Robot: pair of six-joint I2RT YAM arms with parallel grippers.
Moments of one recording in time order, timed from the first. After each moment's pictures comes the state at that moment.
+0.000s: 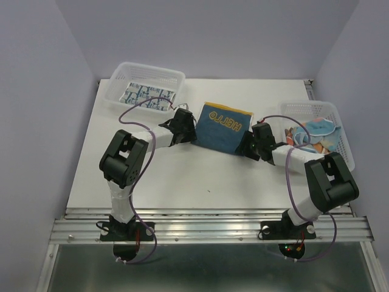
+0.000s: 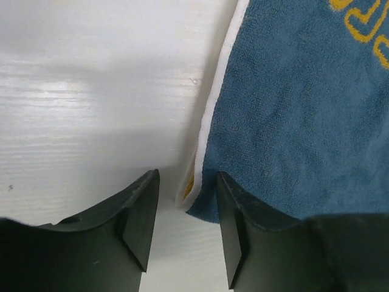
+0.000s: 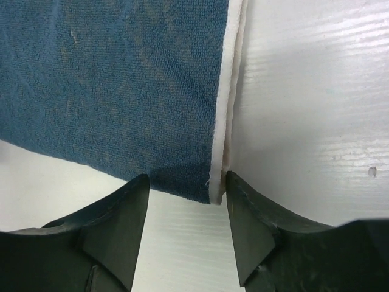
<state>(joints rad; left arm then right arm) -0.54 1.91 1.16 -0.08 -0.12 -0.61 0.34 1.54 0.73 -0.04 0.02 0.67</state>
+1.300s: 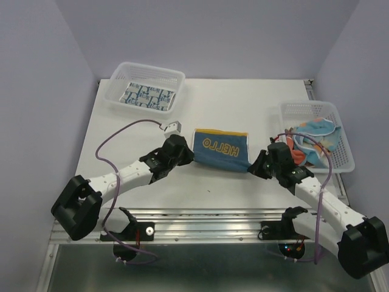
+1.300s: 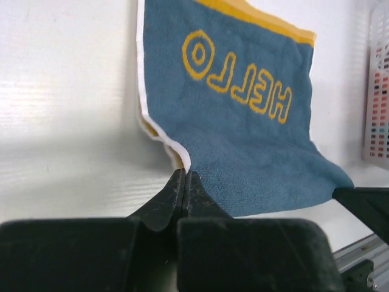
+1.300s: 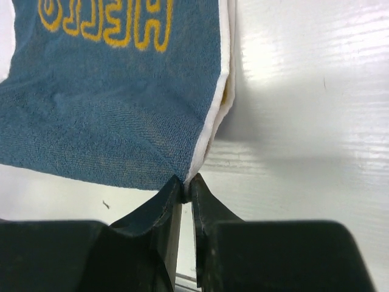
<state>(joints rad) -0.77 1.27 0.67 -0.02 -0.22 -0.85 0.38 0.91 0.47 -0.34 -0.05 0.70</state>
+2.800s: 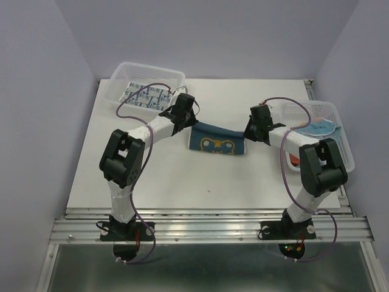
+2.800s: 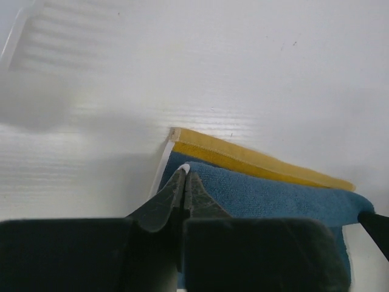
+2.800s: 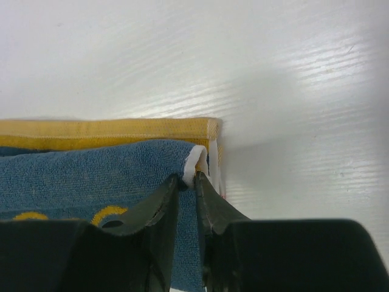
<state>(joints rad) -0.53 1.90 1.35 -0.14 -0.21 -0.68 0.29 1.70 1.02 -0.15 0.16 0.63</state>
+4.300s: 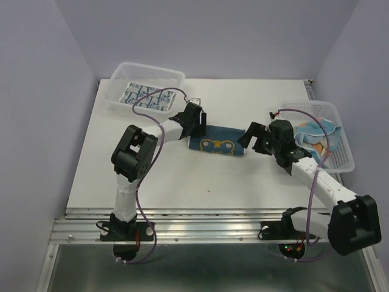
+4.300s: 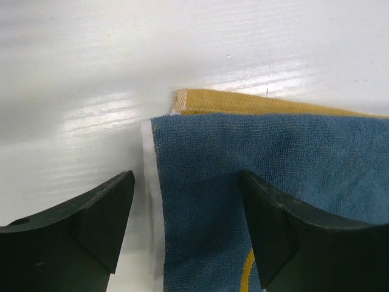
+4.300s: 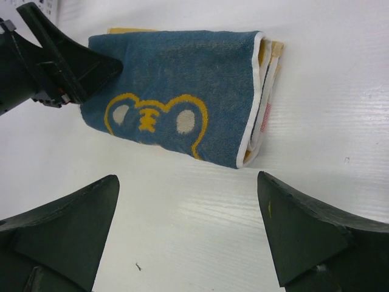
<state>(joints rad) -0.57 2.04 1.36 -0.13 -0.15 -0.42 0.28 1.15 0.70 -0.13 -0.14 0.57</state>
